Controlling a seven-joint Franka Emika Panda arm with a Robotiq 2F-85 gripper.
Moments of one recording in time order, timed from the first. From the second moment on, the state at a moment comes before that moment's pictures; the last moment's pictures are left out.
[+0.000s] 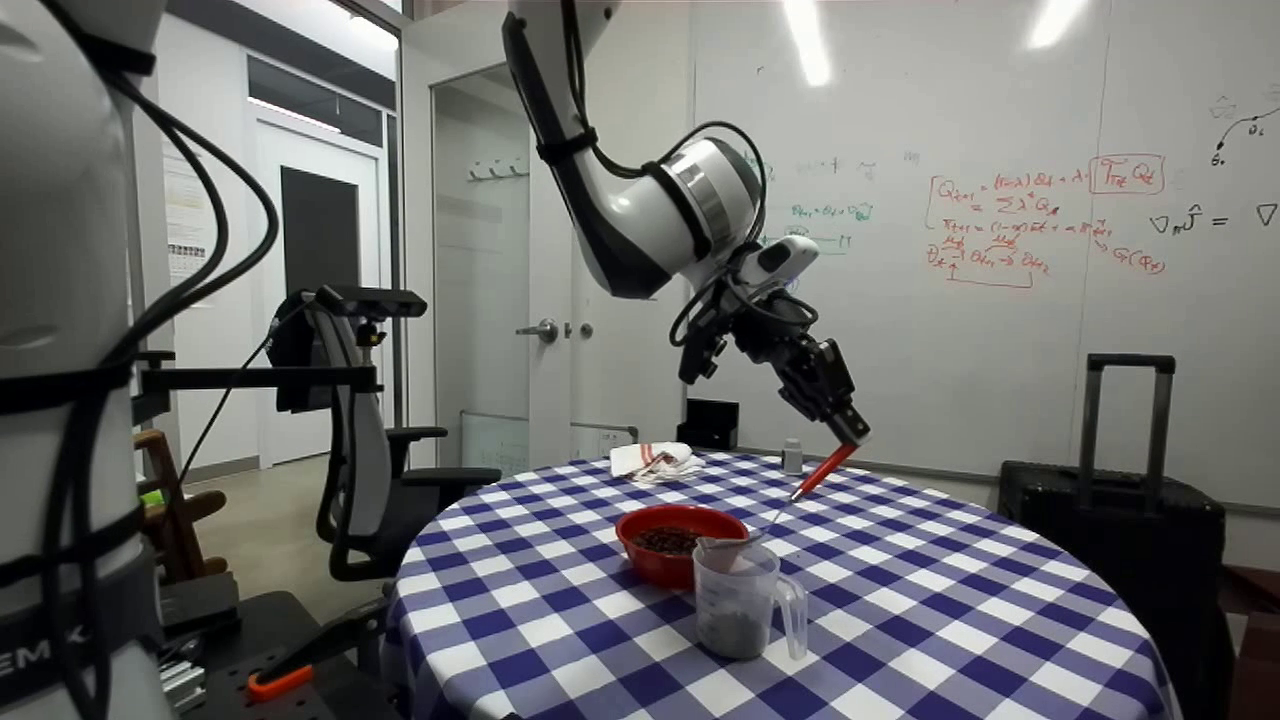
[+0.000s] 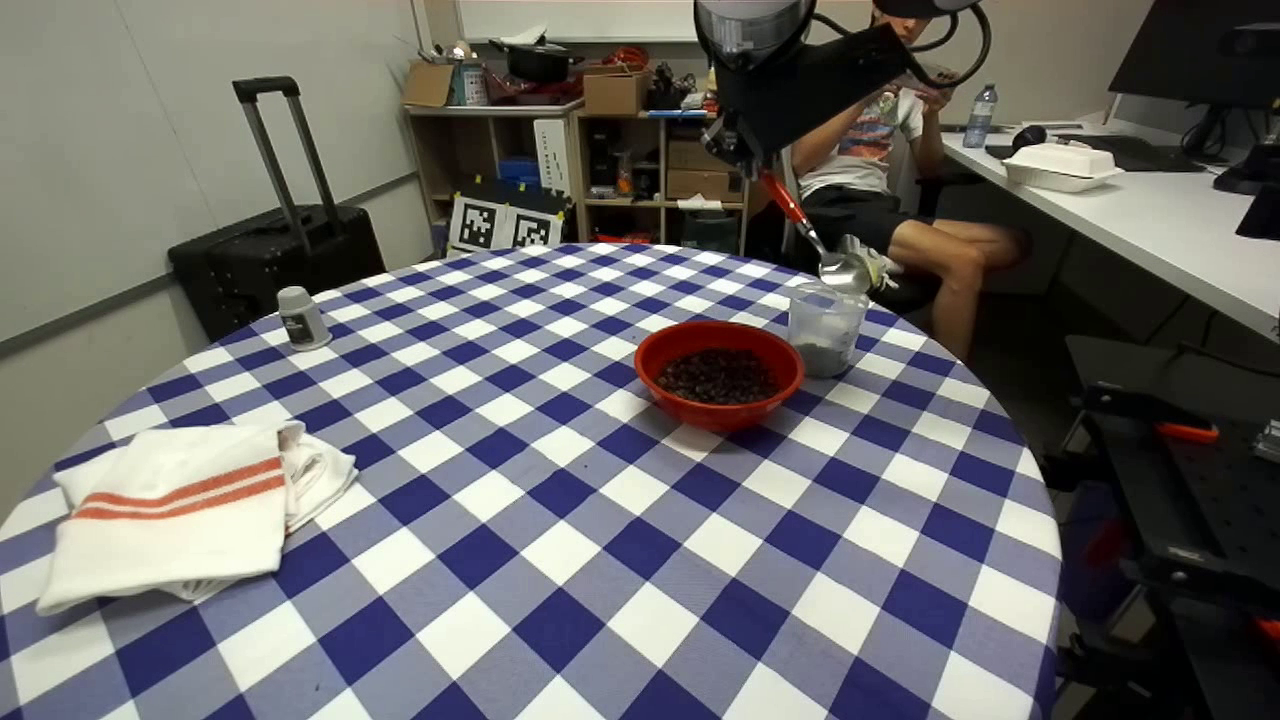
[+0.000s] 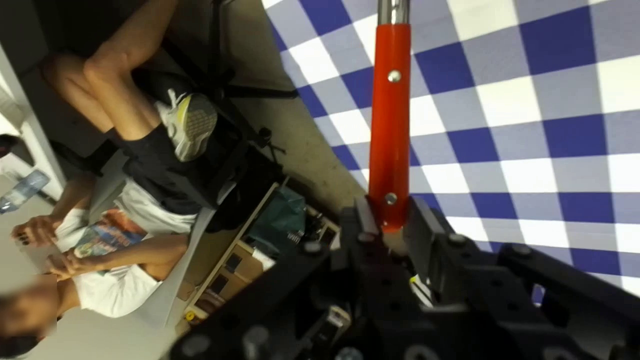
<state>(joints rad) -0.04 0.24 -0.11 -2.18 -1.06 2.35 1.36</state>
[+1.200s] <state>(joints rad) 0.06 0.15 0.04 -2.12 -0.24 2.29 0.53</state>
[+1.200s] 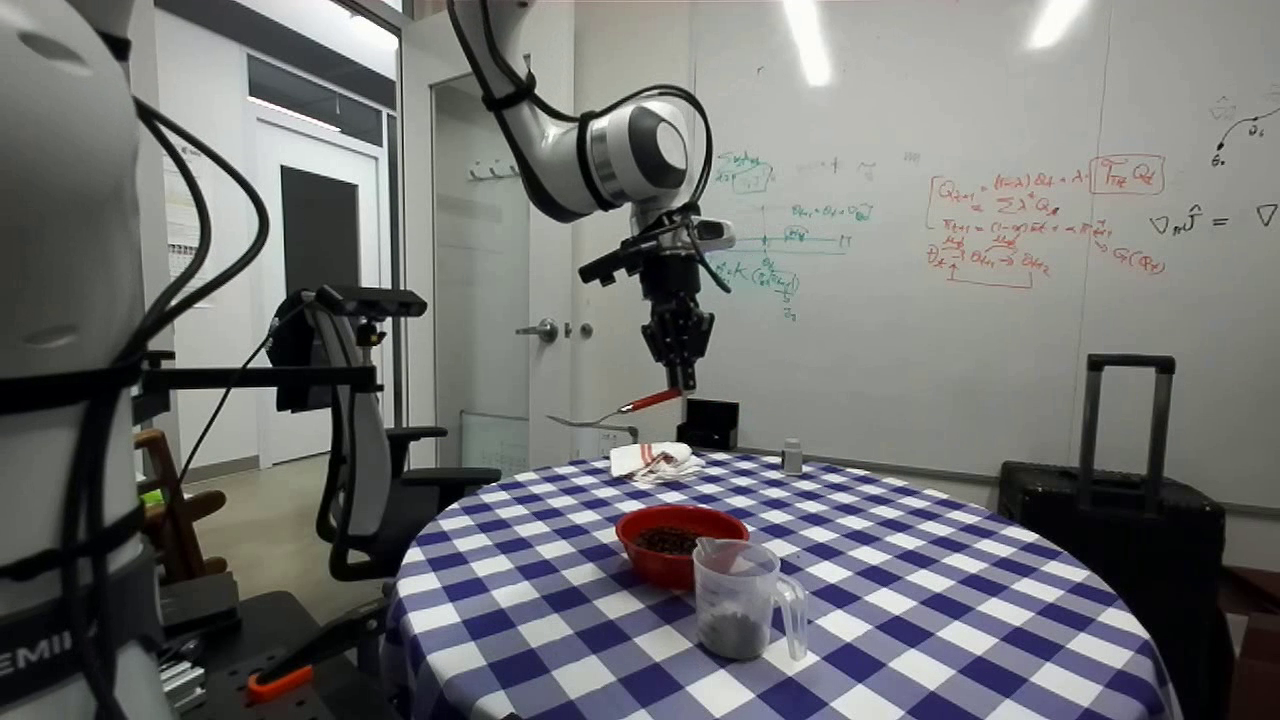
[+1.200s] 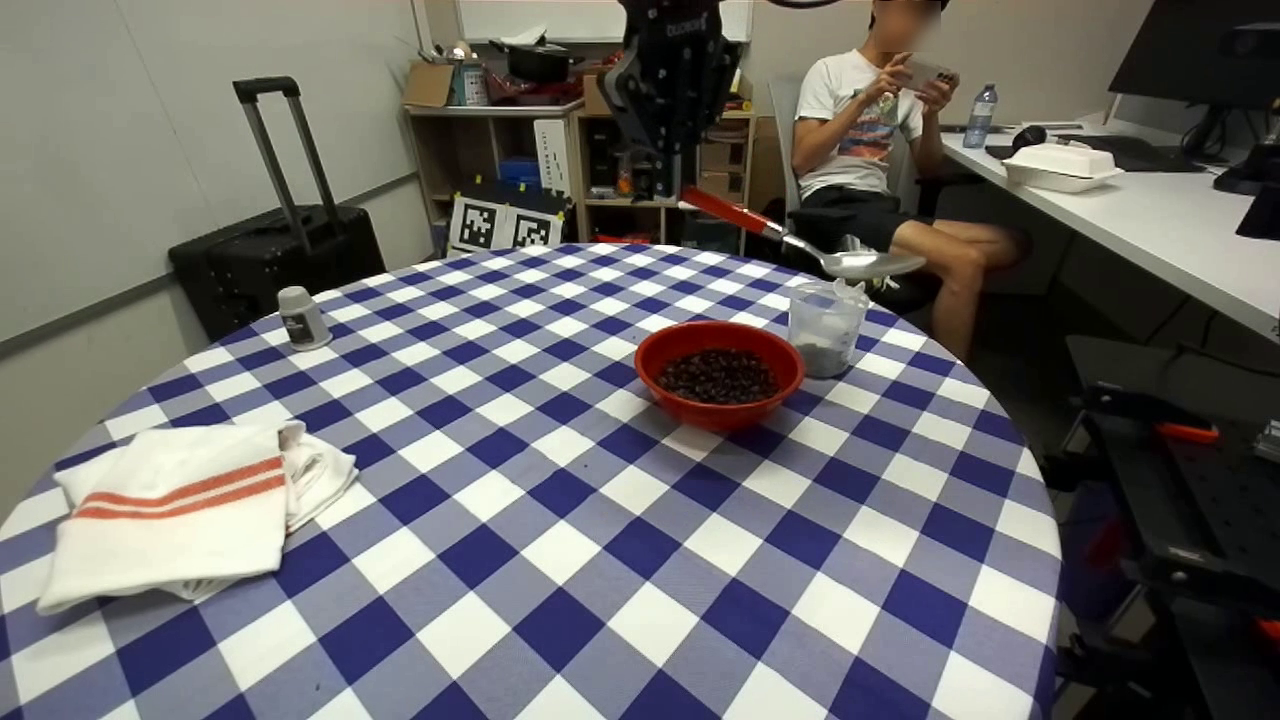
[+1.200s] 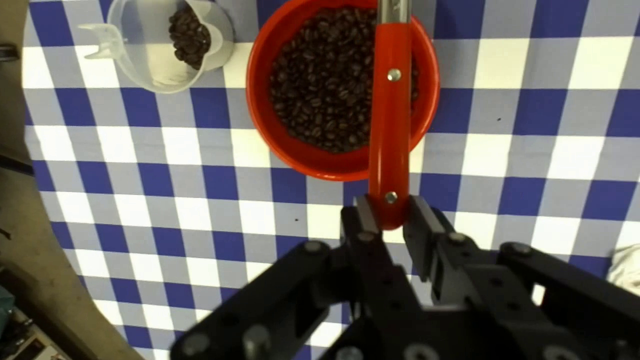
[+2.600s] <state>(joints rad) 0.16 0.60 0.05 -1.89 -0.07 2.45 0.42</state>
